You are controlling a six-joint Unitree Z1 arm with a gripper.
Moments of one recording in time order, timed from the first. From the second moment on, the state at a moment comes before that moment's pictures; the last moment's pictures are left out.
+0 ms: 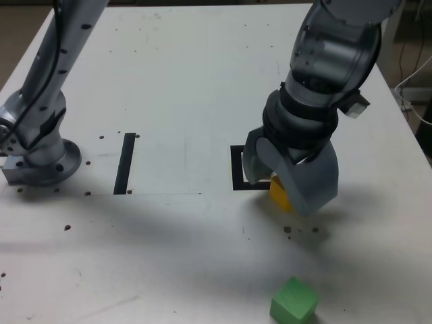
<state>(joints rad) -0.30 2.23 -1.81 1.36 0.13 0.58</state>
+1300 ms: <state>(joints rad) -0.30 2.30 -1.84 1.33 0.13 0.56</state>
